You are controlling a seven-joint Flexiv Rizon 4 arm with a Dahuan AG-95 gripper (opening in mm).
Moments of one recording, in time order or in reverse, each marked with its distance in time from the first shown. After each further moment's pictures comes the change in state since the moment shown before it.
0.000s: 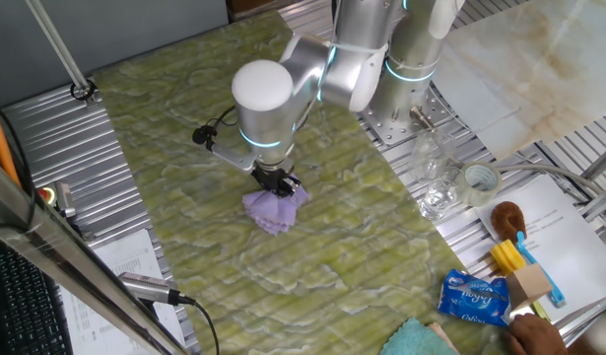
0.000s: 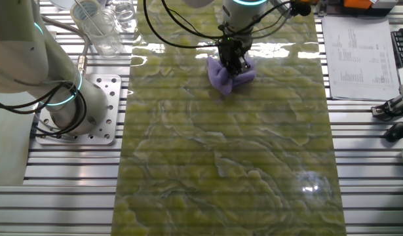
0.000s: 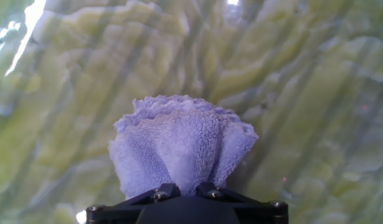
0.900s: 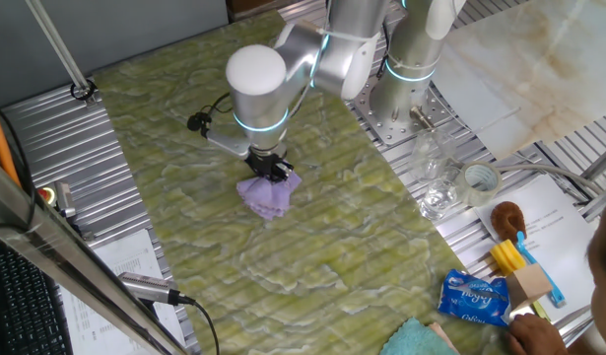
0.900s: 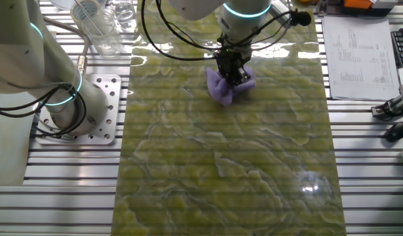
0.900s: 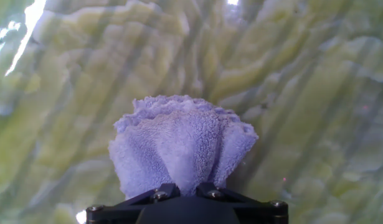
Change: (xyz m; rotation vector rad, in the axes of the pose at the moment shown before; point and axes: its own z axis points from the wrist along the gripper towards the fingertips) arm 0.016 -0.027 0.000 0.024 0.003 -0.031
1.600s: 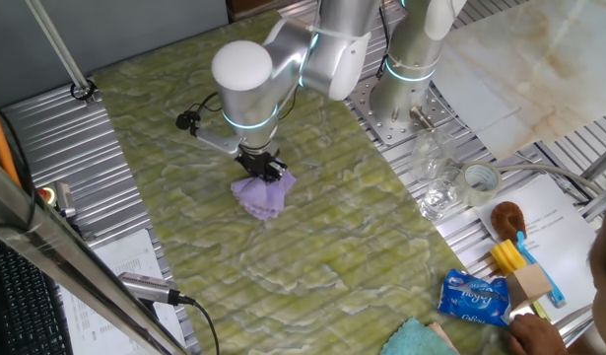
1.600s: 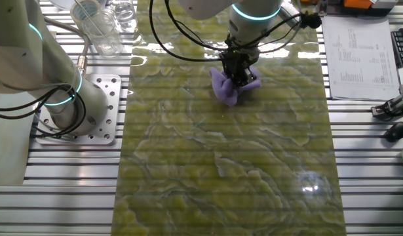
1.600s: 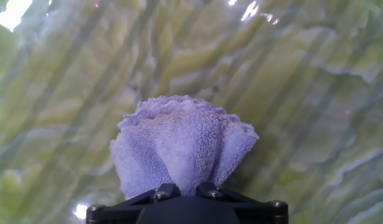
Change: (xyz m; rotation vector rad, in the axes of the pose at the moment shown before) arm -0.010 -0.001 -0.003 -0.042 -0.013 -0.006
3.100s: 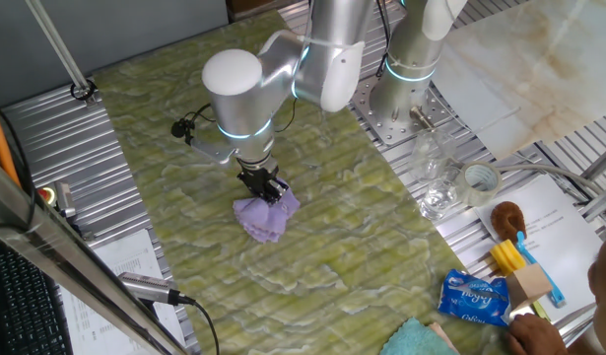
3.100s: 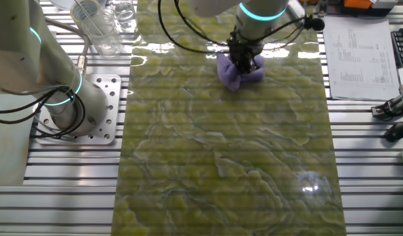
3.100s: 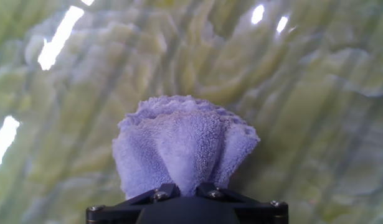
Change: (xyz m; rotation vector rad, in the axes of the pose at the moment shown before) arm -0.040 0.035 -0.004 -0.103 -0.037 0.111
